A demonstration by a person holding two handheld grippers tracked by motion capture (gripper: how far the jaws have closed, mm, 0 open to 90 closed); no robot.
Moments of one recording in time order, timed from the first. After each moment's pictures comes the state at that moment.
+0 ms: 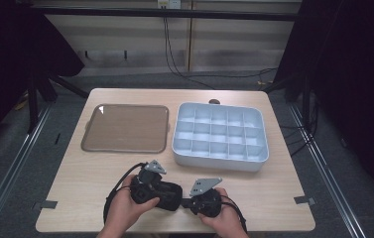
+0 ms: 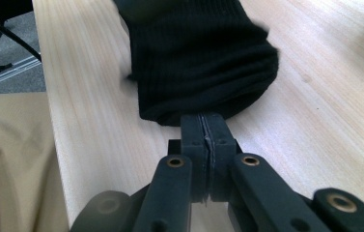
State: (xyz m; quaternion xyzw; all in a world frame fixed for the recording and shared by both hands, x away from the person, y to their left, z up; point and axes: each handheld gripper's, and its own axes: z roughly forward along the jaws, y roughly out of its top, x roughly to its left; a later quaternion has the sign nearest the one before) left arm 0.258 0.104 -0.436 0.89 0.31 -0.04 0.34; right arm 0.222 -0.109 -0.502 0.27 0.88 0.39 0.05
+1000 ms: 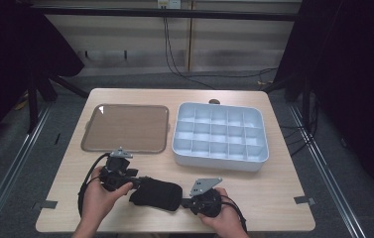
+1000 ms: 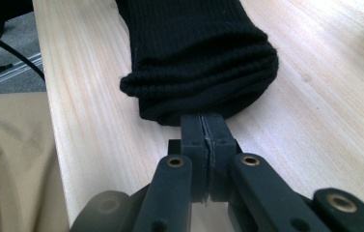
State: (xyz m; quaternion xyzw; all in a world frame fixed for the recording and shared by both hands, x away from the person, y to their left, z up) left arm 0.289 0.178 -0.439 0.85 0.41 0.02 0.34; right arm 0.222 -0.109 -0.502 0.27 0.88 0.39 0.05
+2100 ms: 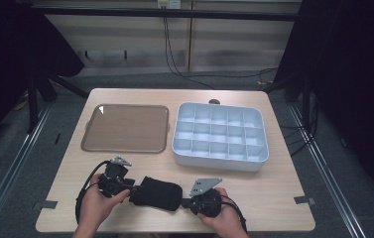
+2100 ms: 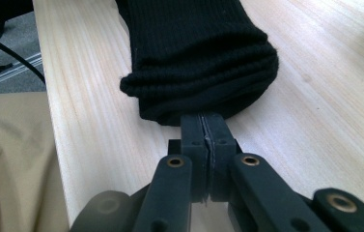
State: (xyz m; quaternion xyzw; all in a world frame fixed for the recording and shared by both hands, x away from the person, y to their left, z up) left arm 0.281 0.183 -0.462 0.86 0.42 0.00 0.29; right arm 0.222 -0.109 -0.502 0.27 0.88 0.39 0.05
